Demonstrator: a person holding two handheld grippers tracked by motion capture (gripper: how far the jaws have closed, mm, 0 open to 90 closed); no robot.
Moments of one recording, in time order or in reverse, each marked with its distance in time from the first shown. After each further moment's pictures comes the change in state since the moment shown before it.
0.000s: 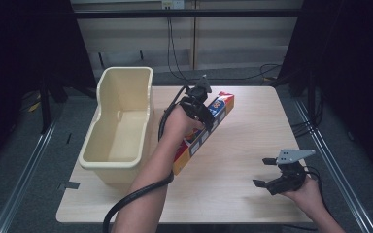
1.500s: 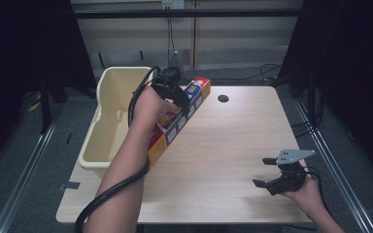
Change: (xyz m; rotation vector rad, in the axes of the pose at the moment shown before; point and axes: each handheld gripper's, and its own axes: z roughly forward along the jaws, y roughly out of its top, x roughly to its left) left arm 0.034 -0.017 -0.085 -0.008 0.045 -0.137; right arm 0.001 0.001 -0.001 -0.001 -0.001 -0.002
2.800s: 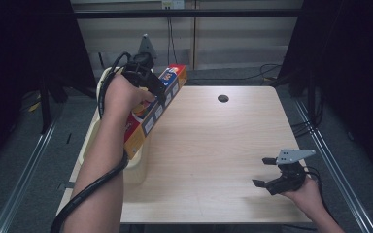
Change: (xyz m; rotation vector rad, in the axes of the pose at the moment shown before) left arm 0.036 -0.017 -0.058 -0.054 0.064 -0.109; right arm 0.001 0.001 0.000 -0.007 0.003 0.002
